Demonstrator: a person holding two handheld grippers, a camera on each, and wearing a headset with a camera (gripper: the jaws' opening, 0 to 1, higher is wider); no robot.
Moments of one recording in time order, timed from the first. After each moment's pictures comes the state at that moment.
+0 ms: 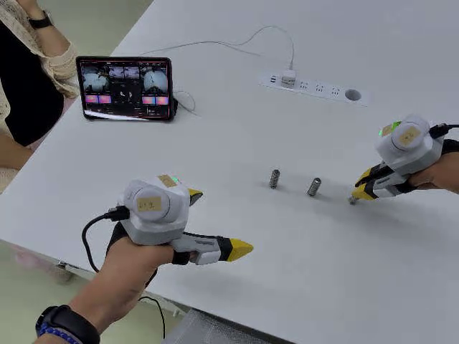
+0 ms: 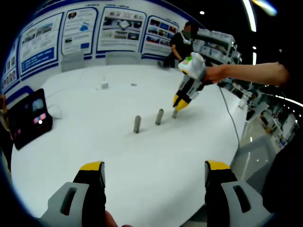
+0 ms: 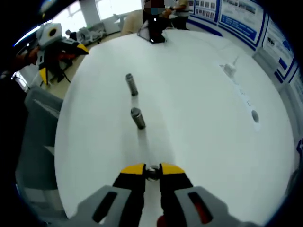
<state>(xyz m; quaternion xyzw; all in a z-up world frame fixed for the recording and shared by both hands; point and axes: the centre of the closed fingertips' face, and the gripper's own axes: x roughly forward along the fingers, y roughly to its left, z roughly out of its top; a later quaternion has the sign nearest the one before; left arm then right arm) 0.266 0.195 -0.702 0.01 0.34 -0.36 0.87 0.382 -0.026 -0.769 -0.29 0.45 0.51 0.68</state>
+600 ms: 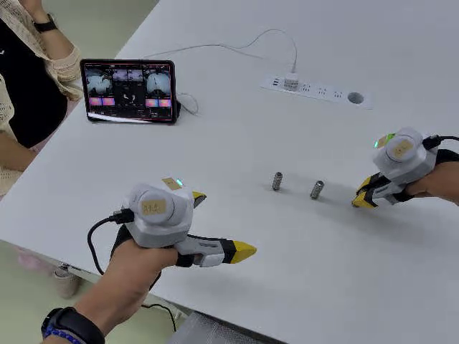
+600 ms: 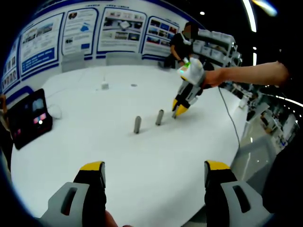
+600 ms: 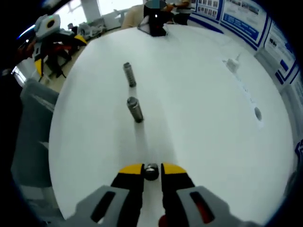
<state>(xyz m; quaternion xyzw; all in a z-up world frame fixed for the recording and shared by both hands) 0.267 0.194 -0.702 0.01 0.34 -0.35 0.87 0.381 -0.030 -0.783 -0.31 0.45 0.50 0.67</state>
